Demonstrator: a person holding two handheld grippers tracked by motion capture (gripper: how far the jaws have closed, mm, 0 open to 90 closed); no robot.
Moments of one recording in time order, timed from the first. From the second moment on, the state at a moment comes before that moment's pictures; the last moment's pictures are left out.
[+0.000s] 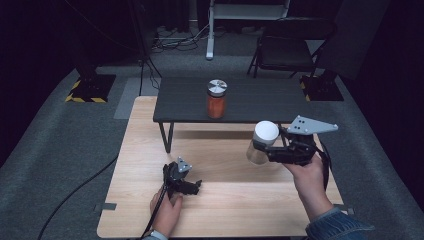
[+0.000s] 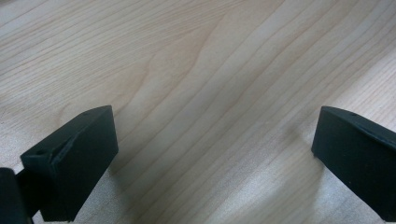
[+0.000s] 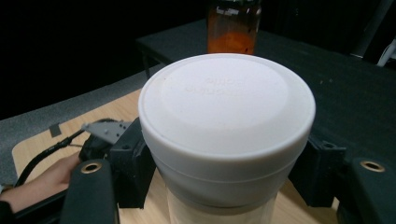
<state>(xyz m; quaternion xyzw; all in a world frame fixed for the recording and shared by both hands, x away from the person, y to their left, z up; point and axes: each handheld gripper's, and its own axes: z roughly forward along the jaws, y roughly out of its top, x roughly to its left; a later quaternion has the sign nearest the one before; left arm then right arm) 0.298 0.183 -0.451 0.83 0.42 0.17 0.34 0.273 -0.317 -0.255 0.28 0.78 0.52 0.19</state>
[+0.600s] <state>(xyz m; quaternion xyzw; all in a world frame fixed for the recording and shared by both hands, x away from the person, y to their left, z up) 0.297 0.183 -0.451 0.83 0.42 0.17 0.34 0.320 -0.297 -0.210 0.31 0.78 0.51 0.22</state>
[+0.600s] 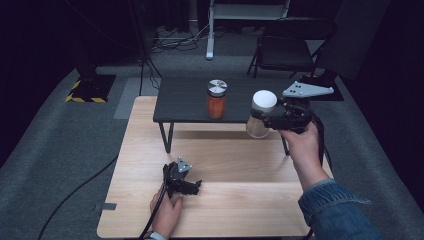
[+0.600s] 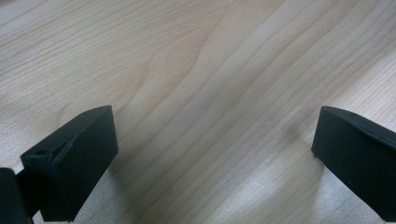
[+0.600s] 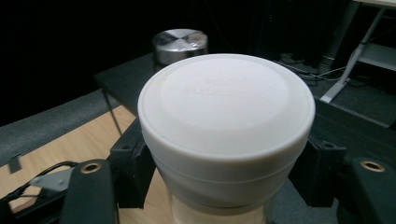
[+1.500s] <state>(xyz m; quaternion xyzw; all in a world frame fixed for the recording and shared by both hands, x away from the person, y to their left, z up) 0.297 0.183 -0.450 0.83 0.41 0.17 0.33 0.374 -0.286 -0.215 0.35 0.75 0.51 0.24</state>
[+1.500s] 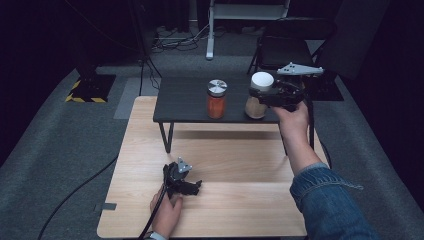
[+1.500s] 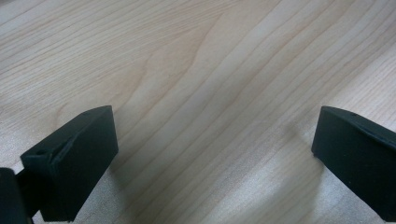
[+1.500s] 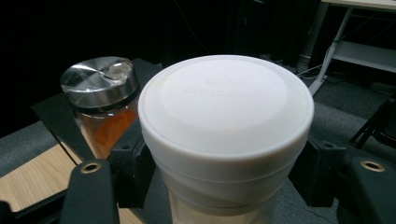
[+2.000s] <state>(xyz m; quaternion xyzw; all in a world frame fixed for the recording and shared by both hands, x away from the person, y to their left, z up) 0.297 0.183 -0.450 0.83 0.42 0.16 0.33 0.379 -0.302 -0.216 0.35 0.75 0.52 0.22</state>
